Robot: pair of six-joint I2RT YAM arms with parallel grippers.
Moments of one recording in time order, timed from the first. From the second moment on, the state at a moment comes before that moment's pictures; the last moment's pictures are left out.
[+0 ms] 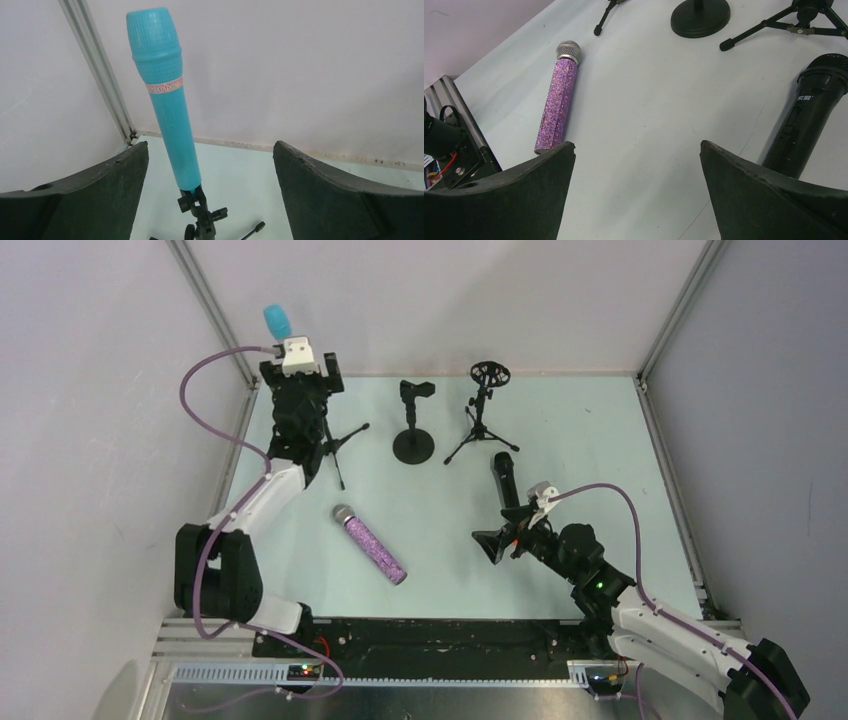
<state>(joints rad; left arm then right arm) -0.19 1.46 1.05 0.56 -0.37 0.07 0.73 0.67 0.21 0.37 -0.06 0.28</state>
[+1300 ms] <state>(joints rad) -0.28 1.12 0.86 0.35 -0.02 -0.08 0.72 0.72 0.21 0.38 -0.09 0.28</state>
